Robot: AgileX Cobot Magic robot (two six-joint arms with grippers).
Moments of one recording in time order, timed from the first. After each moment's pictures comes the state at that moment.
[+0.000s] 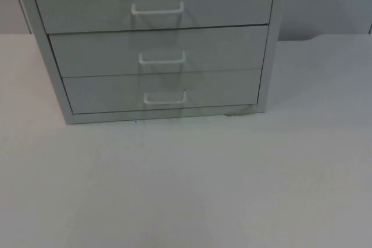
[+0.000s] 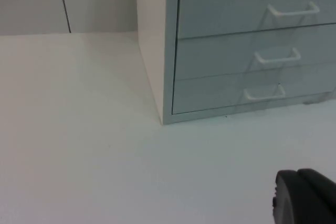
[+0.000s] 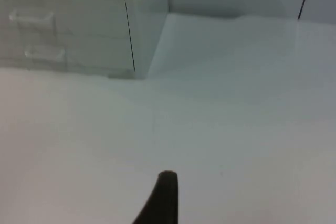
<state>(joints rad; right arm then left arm) 0.17 0.00 -0.54 0.06 1.07 -0.08 0.04 0.00 -0.52 -0.26 1.01 0.13</state>
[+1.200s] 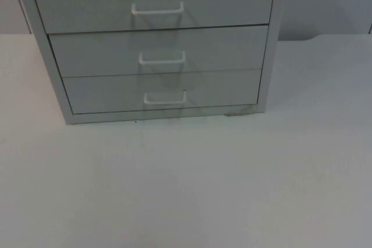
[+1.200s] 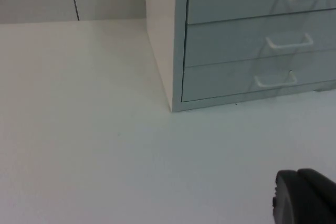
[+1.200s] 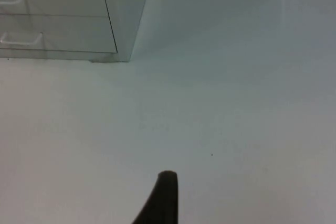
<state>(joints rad) 0.17 0.00 -0.52 0.01 1.08 0.00 0.04 0.00 -0.52 -0.22 1.04 0.12</state>
